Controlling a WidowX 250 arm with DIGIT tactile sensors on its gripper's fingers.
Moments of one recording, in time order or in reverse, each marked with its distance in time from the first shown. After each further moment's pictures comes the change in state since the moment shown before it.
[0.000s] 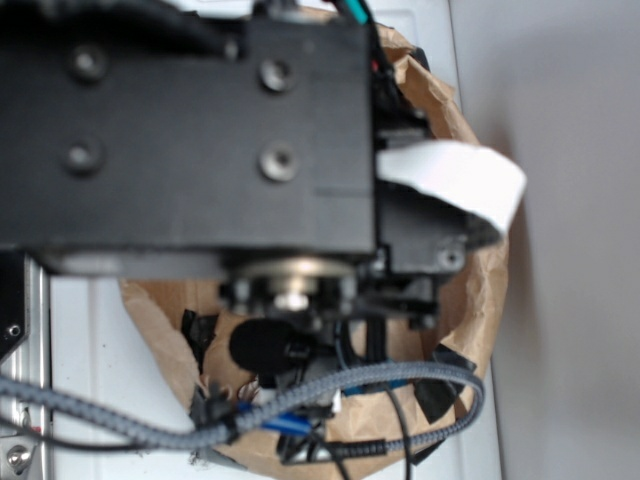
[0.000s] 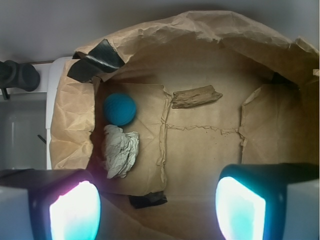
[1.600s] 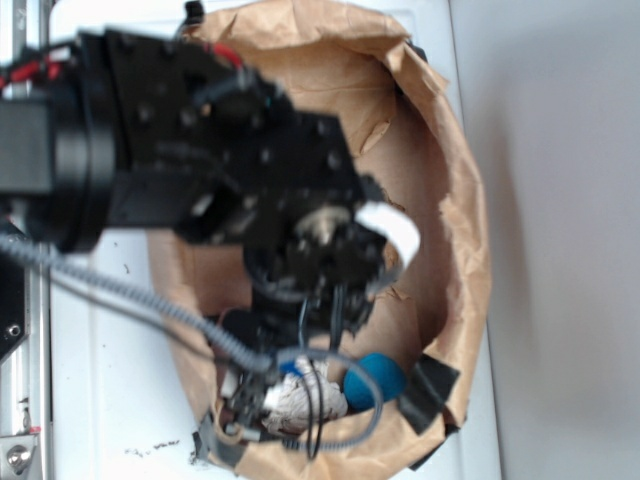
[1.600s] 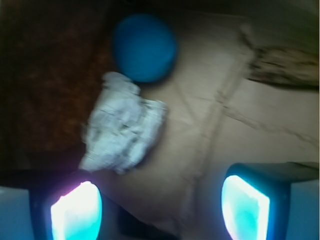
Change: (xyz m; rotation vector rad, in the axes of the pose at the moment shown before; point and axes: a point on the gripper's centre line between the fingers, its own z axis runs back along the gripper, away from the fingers) arm -0.019 -0.016 -0.106 -0.254 0.091 -0.332
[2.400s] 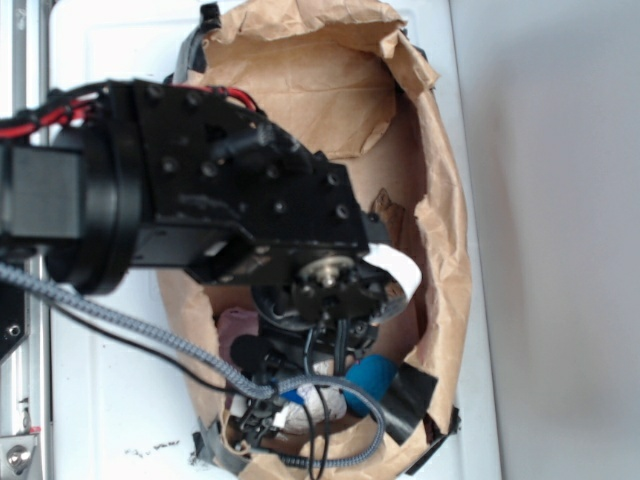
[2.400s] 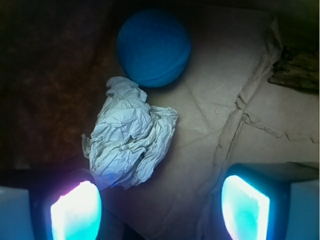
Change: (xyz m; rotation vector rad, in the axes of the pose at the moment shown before) arm 0.005 -0.006 -0.012 0.017 0.017 0.002
